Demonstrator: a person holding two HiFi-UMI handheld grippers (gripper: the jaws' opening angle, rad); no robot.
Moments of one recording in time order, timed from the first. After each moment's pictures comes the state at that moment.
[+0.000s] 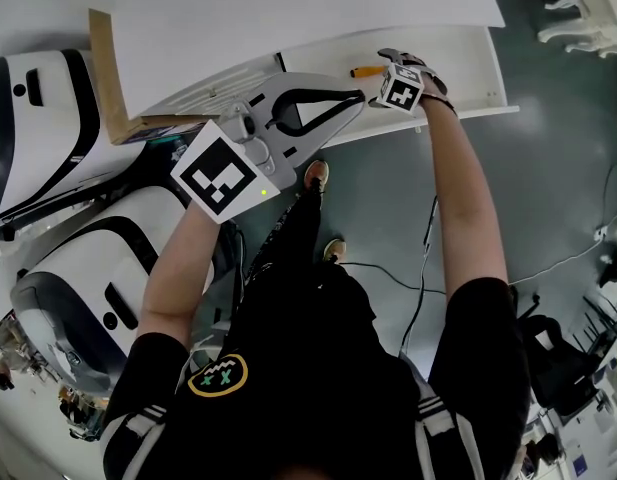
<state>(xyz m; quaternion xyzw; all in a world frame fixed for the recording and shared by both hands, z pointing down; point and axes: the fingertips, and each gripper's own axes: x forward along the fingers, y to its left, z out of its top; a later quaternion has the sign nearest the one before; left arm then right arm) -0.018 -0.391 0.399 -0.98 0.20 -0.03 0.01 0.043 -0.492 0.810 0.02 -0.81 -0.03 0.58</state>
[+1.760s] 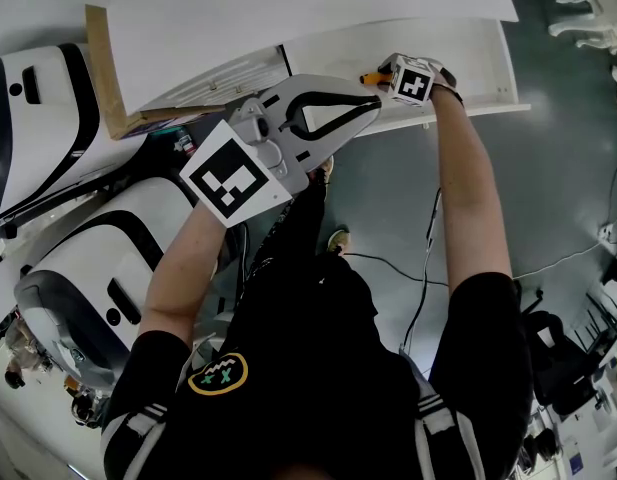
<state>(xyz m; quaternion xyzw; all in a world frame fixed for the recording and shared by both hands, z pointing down) -0.007 -0.394 0.419 -0.98 0.18 -0.03 -0.01 0.046 -0.475 0.833 -0.05 -0.81 0.02 0.58</state>
